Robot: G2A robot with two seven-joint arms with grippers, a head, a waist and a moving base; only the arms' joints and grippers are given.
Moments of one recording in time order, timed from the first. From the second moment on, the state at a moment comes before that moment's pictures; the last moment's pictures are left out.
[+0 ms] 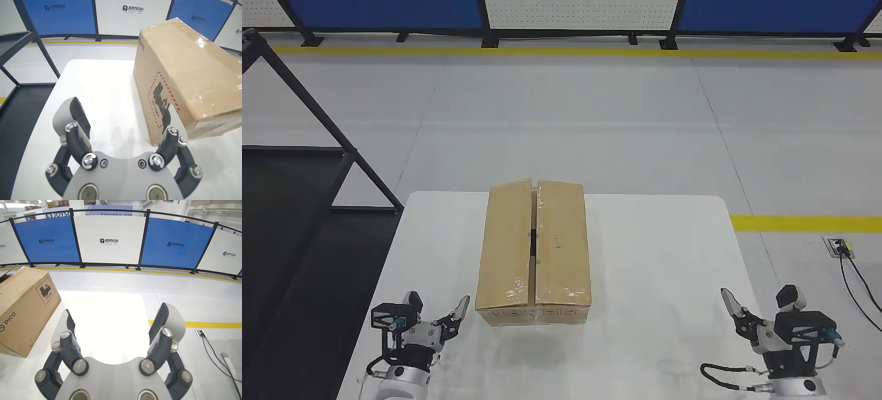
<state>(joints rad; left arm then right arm) 1.59 -1.21 -1.55 -1.83 1.19 0.01 0.04 -1.73 -1.20 1.70 -2.04 -1.20 0.04 -0.12</state>
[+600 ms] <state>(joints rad) 1.55 -1.22 -1.45 -1.84 1.28 -0.01 0.01 -1.77 -1.20 1.75 -2.04 -1.19 0.02 -0.13</state>
